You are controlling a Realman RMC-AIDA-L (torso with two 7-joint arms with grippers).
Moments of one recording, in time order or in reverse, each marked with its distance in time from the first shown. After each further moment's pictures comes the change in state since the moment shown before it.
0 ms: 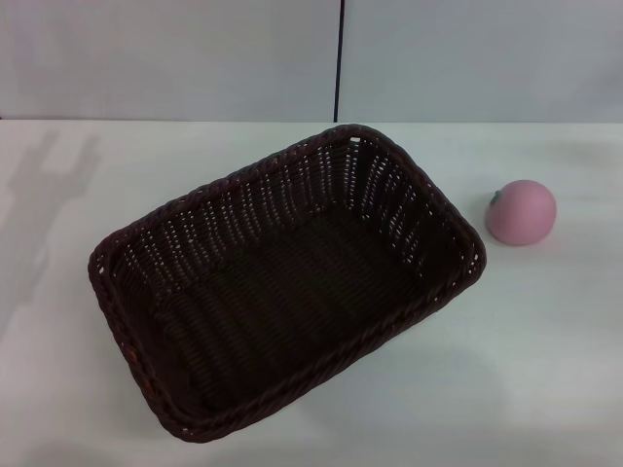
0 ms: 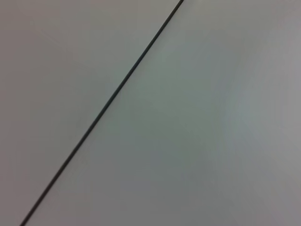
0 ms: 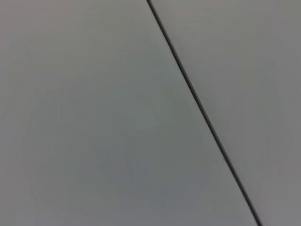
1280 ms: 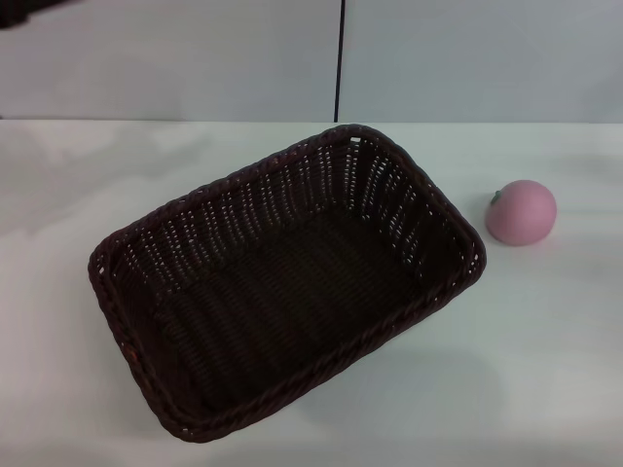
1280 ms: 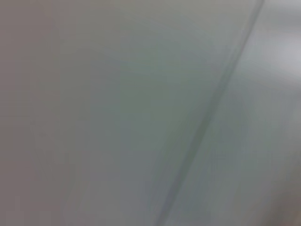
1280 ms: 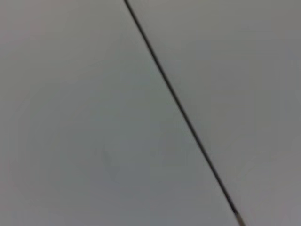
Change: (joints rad) left arm -0.082 0.251 -0.059 0.647 0.881 -0.015 -0.851; right arm -0.030 0.008 0.013 0.026 0.016 0.000 0.008
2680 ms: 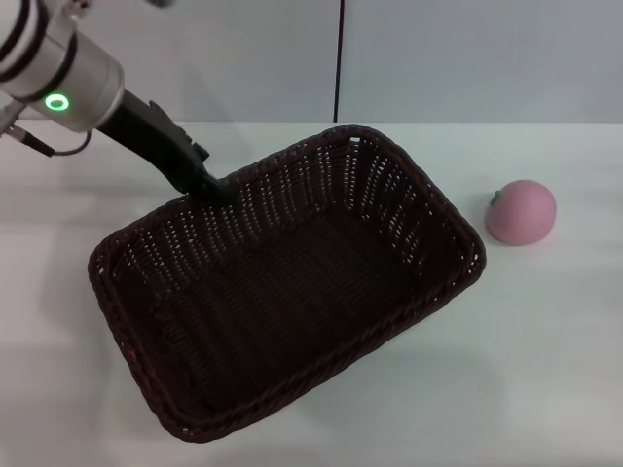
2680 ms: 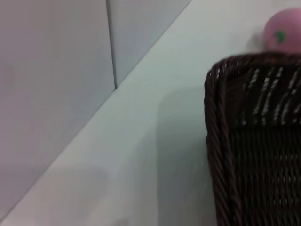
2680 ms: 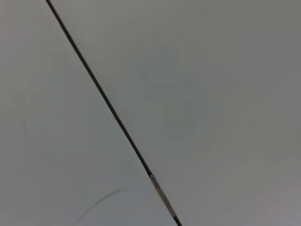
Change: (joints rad) left arm -0.388 -0.254 0.082 0.302 1.274 0.110 -0.379; right arm -0.075 0.001 0.053 0.046 0.001 0.026 -0.007
